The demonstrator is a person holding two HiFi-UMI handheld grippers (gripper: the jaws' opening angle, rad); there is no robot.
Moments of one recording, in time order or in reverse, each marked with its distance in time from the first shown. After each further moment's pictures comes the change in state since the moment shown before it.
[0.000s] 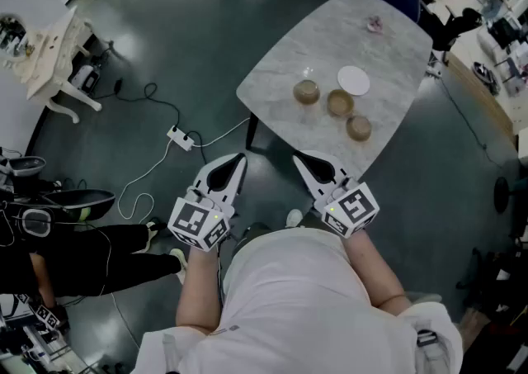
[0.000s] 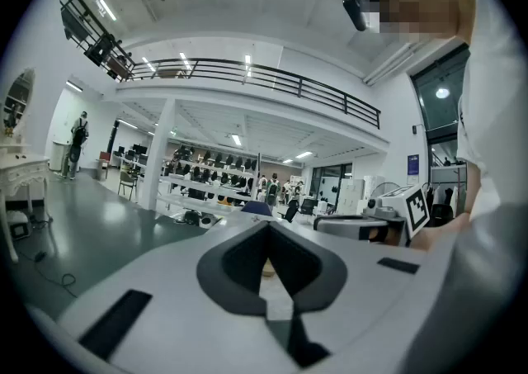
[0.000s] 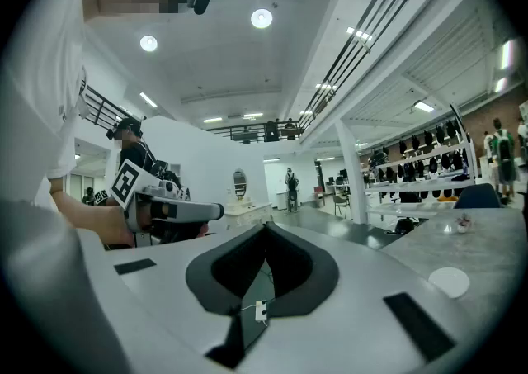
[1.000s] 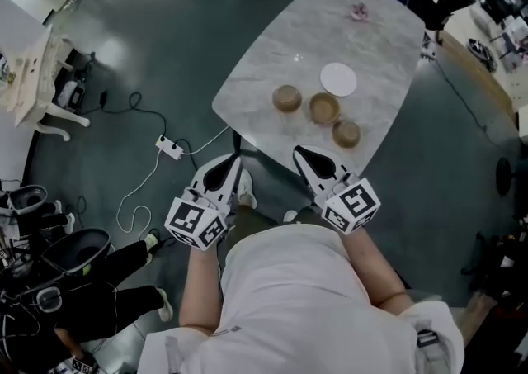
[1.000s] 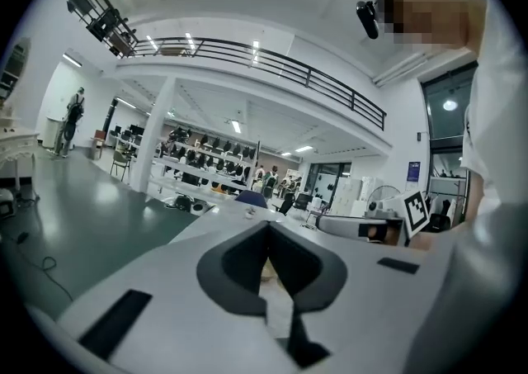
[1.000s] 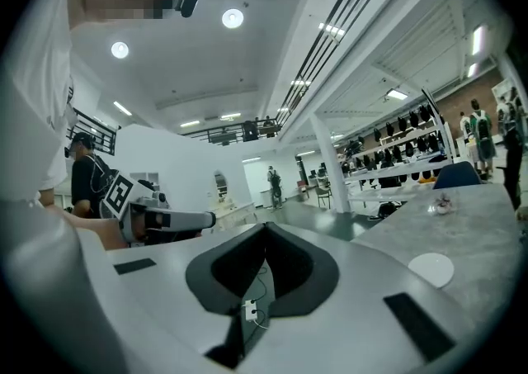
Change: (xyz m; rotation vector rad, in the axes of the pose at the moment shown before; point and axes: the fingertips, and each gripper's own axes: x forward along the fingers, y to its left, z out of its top) left arm 0.112 0.021 -0.018 -0.090 0.070 -0.044; right arm 0.001 -0.119 -0.017 0.133 0.016 -0.101
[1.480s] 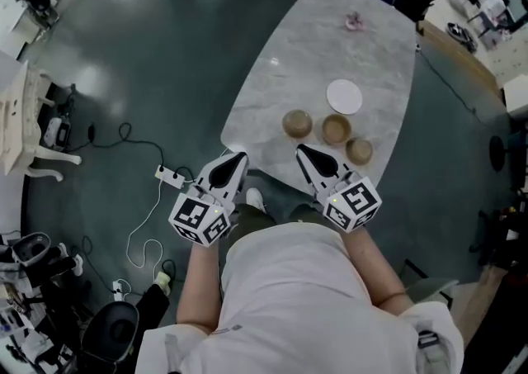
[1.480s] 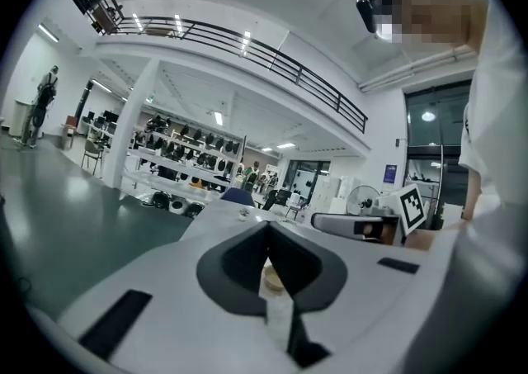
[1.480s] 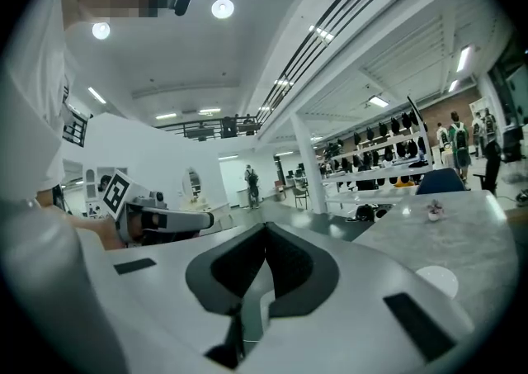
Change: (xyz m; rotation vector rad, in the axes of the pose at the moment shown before) left arm 0.057 0.122 0.037 -0.001 0.039 -0.194; right arm 0.121 -0.040 0.022 0.002 0.012 -0.187
